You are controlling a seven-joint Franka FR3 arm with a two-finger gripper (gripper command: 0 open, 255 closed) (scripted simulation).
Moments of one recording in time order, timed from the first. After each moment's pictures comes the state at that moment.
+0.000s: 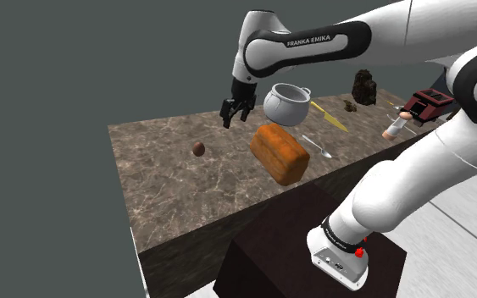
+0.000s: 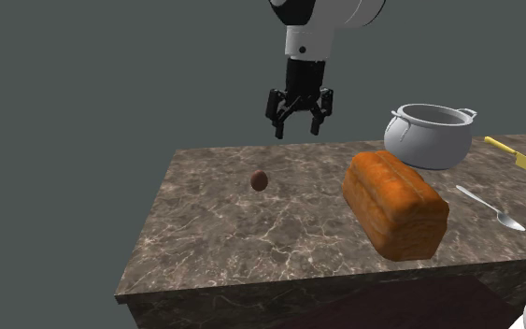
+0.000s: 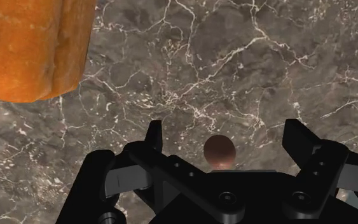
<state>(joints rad) 0.03 -0.19 0.11 -2.22 0.11 2.00 0.04</state>
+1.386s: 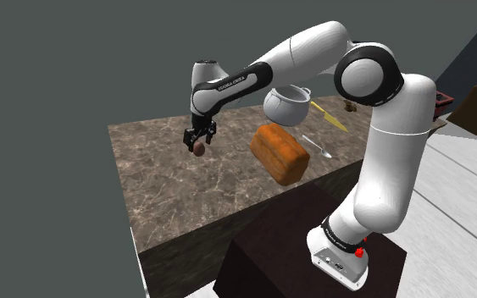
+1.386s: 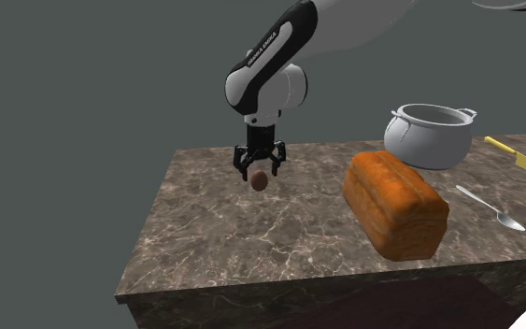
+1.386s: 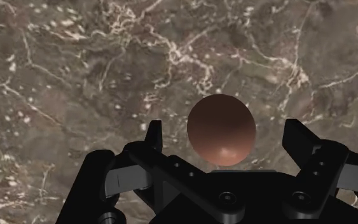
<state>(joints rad) 0.08 0.41 0.14 -1.91 0.03 2.24 0.14</state>
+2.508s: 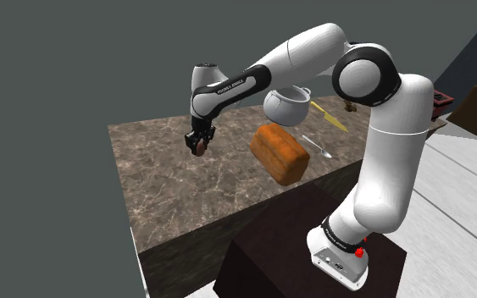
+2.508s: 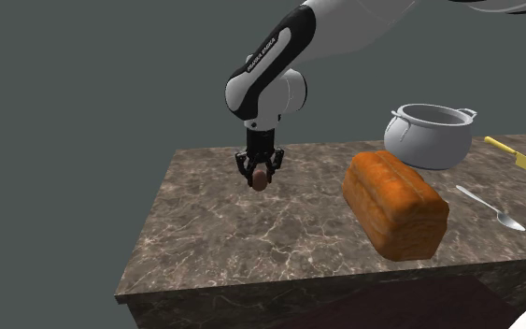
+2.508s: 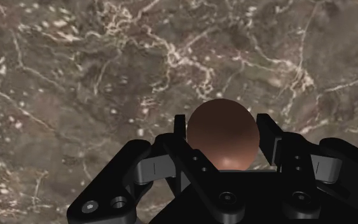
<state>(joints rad) 0.08 0.42 0.14 -1.92 0.03 2.26 0.14</state>
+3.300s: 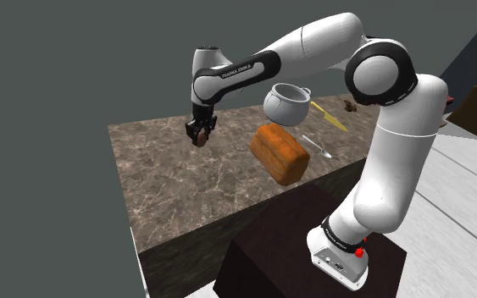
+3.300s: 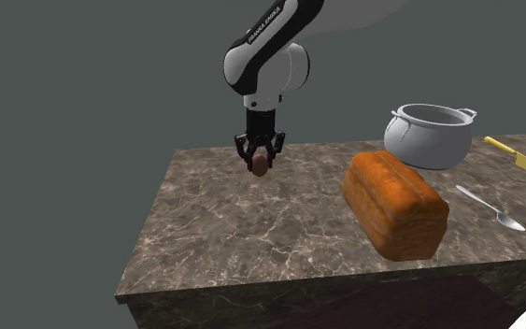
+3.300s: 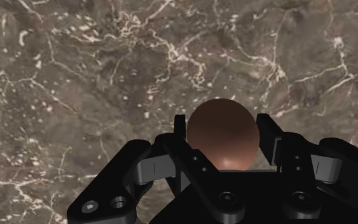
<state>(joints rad) 0.07 0.35 0.14 -1.89 0.04 2.15 0.14</state>
